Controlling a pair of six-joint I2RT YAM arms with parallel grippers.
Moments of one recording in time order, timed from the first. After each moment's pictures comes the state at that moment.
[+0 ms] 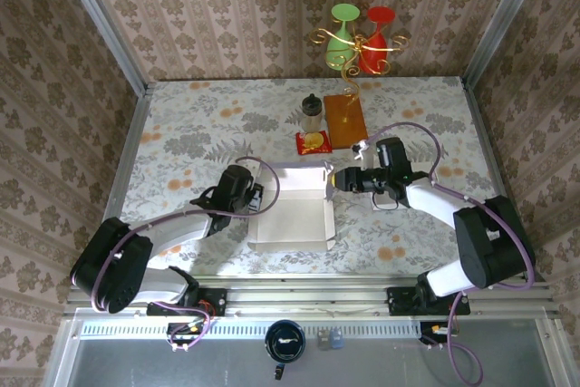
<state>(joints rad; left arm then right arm) -0.65 1.32 0.52 0.09 -0.13 -0.19 0.29 1.46 0.69 0.01 -0.62 0.34</state>
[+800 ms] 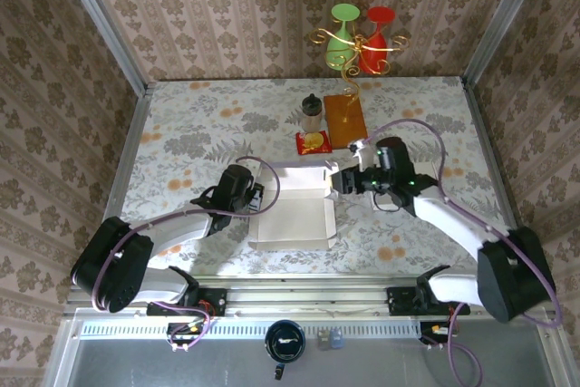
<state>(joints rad) -0.65 1.33 0.52 0.09 -0.13 -0.19 0.34 1.22 0.69 -0.11 -0.48 0.22</state>
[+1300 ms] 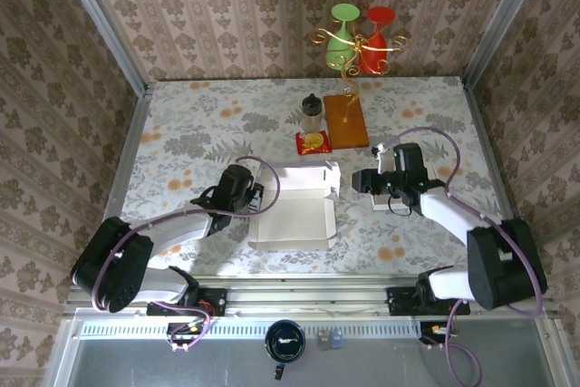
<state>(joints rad) -0.65 1.33 0.52 0.09 -0.13 -0.19 0.18 1.36 0.64 -0.06 -0.45 0.23</state>
